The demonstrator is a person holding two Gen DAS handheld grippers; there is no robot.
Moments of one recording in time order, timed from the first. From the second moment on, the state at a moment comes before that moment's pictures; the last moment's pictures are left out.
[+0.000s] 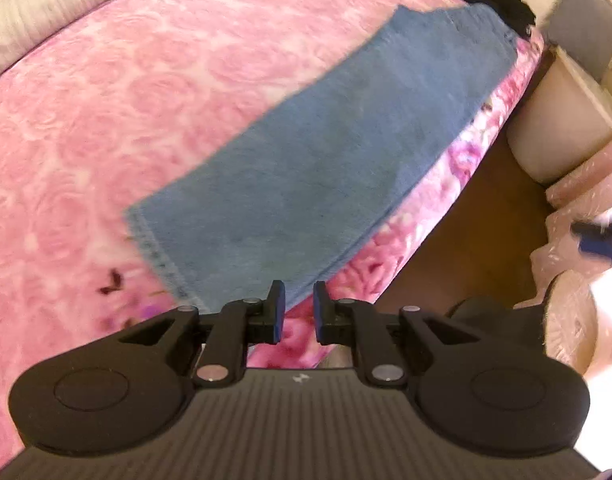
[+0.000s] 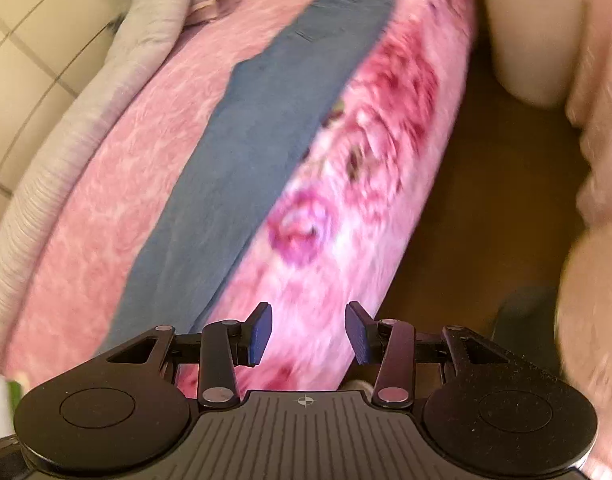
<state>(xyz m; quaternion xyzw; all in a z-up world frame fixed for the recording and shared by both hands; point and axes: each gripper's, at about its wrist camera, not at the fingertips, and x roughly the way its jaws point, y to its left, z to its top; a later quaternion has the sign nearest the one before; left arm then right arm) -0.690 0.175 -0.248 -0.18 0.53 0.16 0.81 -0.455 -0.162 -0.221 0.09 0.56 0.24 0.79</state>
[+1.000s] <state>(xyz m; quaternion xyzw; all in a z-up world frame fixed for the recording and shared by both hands) -0.707 0.371 -0.322 -0.25 0.55 0.06 0.80 -0.650 -0.014 -0.360 0.41 0.63 0.16 0.64</state>
